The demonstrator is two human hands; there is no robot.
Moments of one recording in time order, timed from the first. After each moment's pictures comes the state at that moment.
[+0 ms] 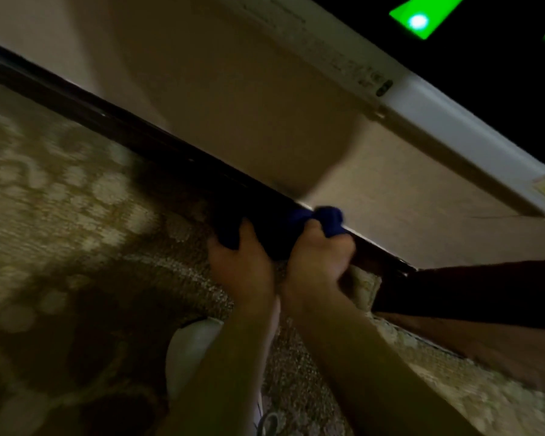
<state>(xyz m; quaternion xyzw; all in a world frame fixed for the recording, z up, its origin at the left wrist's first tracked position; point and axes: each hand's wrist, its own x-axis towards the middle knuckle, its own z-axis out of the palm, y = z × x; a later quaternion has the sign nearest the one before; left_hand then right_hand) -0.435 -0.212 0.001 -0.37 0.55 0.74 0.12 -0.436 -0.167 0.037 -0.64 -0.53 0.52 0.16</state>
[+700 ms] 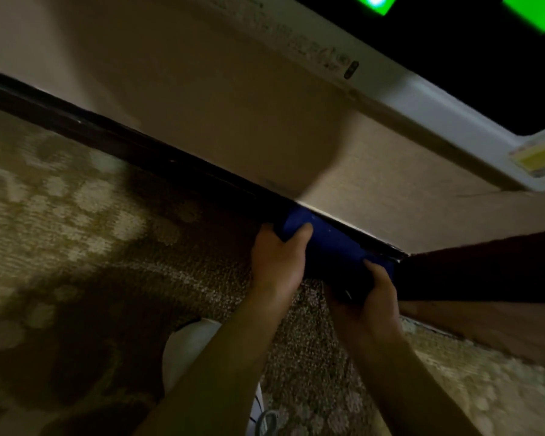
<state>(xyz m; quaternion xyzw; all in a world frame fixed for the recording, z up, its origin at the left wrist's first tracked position) -0.424 -0.188 0.012 -0.16 0.62 0.68 0.36 -0.344 -0.122 0.031 -0.59 -0.26 0.73 0.24</state>
